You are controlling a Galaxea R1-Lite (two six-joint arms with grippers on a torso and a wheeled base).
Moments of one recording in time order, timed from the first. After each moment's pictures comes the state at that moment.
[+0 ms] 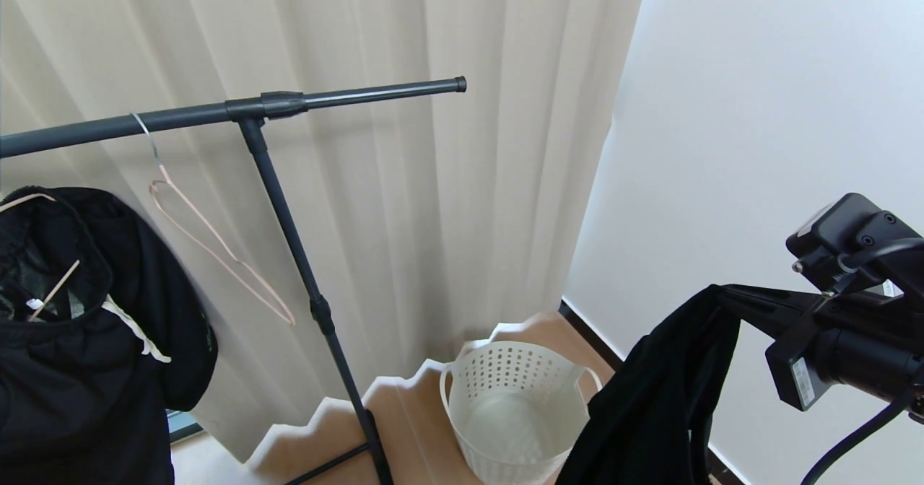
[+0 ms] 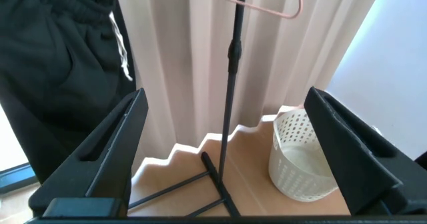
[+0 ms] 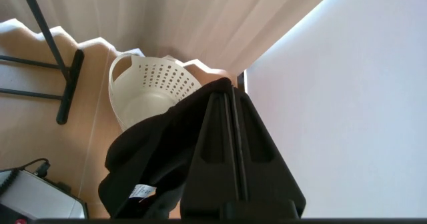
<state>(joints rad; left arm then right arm) 0.00 0.00 0.00 0.00 0.03 -0.01 0.61 1.22 -0.66 -0.16 -0.33 -0.29</state>
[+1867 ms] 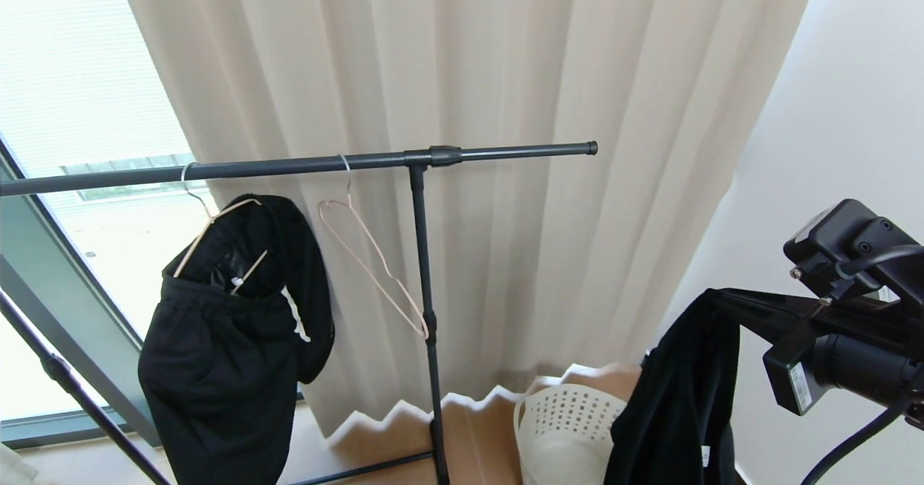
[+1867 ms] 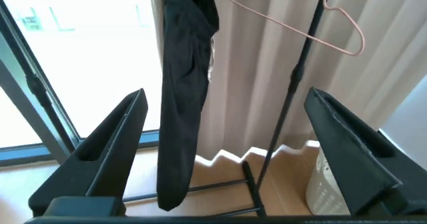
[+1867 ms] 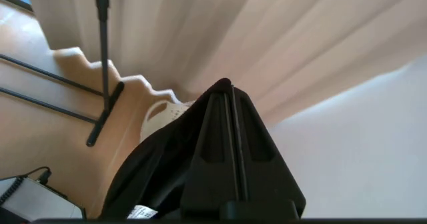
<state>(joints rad) 0.00 0.00 0.00 0.00 0.03 -0.01 0.61 1.21 -0.64 -0.18 -0.33 -0.29</state>
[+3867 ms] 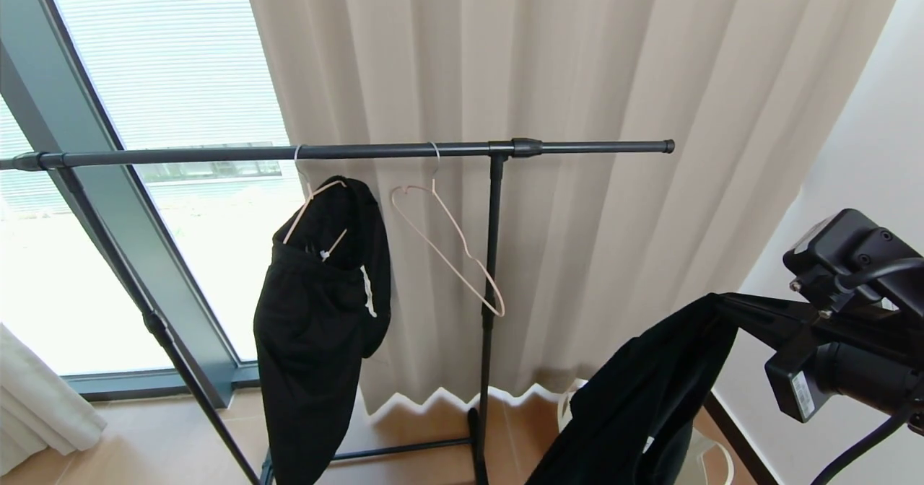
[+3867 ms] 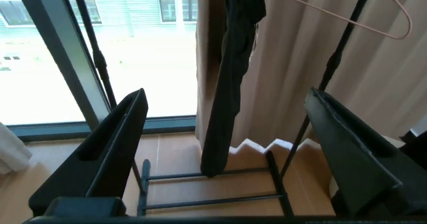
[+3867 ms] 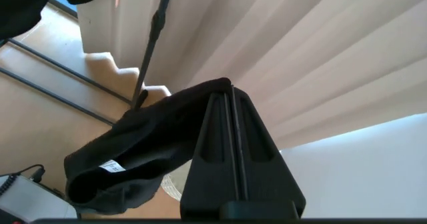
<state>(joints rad) 0.00 0.01 0.00 0.01 0.03 0.00 0.61 1.21 -0.63 -0.19 -0.33 -0.32</state>
